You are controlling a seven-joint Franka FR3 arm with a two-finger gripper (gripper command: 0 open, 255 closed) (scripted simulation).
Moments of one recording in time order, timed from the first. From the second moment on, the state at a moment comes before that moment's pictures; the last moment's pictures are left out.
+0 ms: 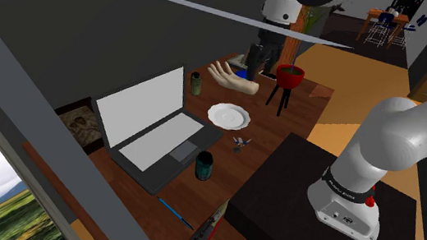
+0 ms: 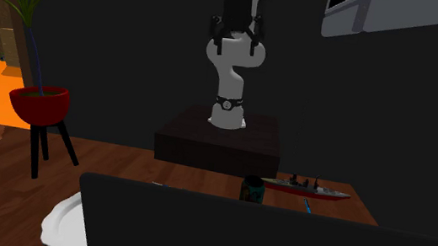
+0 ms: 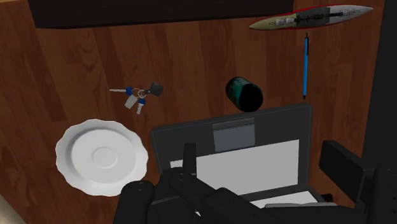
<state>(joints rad) 0.00 -0.67 0.08 -2.53 0.14 1.90 0.08</state>
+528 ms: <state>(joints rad) 0.02 -0.47 0.17 -2.63 0.16 2.19 0.16</state>
